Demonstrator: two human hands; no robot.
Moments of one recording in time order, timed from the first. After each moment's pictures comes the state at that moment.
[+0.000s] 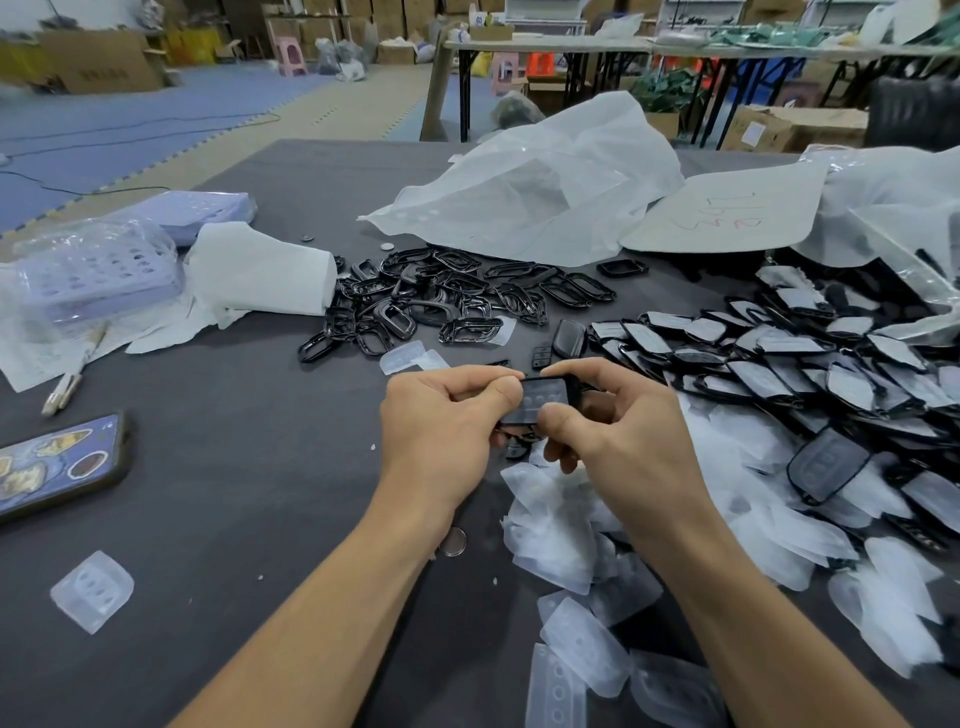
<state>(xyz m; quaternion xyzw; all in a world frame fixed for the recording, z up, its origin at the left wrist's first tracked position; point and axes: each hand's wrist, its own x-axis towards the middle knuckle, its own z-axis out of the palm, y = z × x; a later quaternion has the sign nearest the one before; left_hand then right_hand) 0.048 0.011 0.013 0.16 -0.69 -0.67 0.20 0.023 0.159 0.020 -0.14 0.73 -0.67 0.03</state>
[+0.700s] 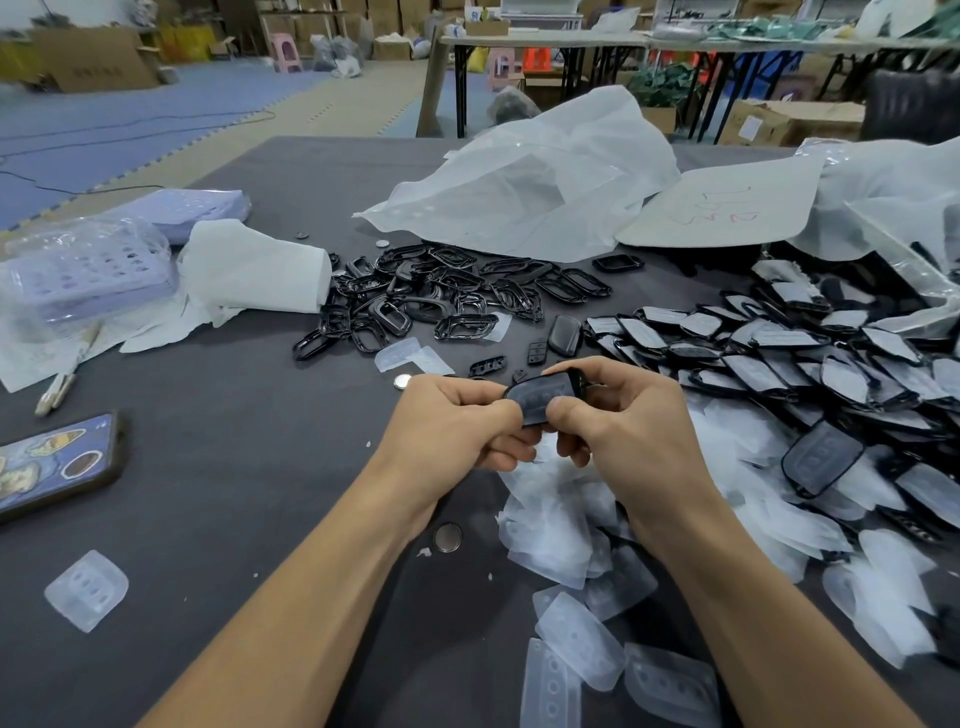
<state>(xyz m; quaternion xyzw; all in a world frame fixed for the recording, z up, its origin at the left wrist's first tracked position) 0.054 0.001 0.019 0.10 -0.71 -0.70 0.00 0.016 0.162 0.019 -0.11 0.72 -0.68 0.04</state>
